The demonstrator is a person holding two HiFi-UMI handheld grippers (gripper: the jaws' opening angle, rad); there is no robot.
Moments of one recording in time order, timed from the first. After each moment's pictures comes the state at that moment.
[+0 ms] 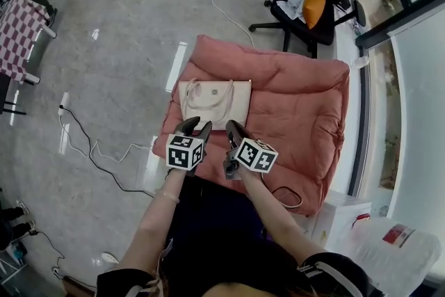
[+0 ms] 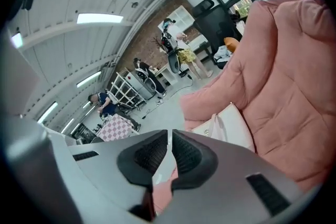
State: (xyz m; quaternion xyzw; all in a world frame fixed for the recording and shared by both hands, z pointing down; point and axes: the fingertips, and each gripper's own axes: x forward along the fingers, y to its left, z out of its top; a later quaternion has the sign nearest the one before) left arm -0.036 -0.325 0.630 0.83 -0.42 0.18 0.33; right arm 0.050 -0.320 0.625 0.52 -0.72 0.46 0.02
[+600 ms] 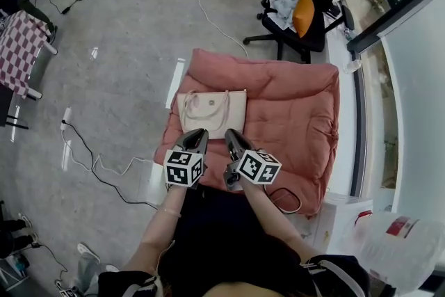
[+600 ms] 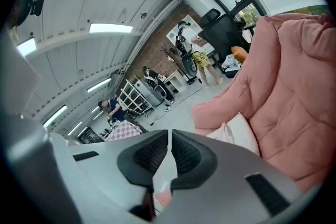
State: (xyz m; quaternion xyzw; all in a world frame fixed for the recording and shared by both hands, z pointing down) left arm -0.026 -0.294 0.563 0.84 -0.43 0.13 0.29; right arm 0.052 -0.292 0.553 0.51 -0.75 0.43 -0.03
